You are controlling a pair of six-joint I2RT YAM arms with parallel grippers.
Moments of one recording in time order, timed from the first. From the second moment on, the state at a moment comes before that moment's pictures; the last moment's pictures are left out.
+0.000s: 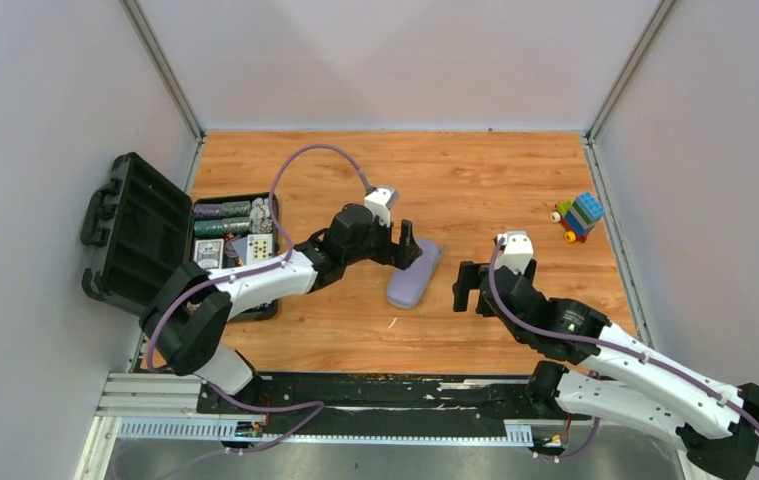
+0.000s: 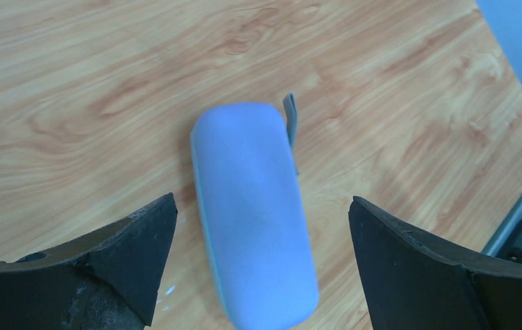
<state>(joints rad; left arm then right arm) -0.79 1.55 0.88 0.23 0.08 -0.42 1.00 0.71 0.72 -0.73 0.61 0.67</state>
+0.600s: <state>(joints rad) -0.77 0.82 1.02 -0.45 -0.11 -0.28 1.00 0.66 0.86 -0.82 0.71 0.77</state>
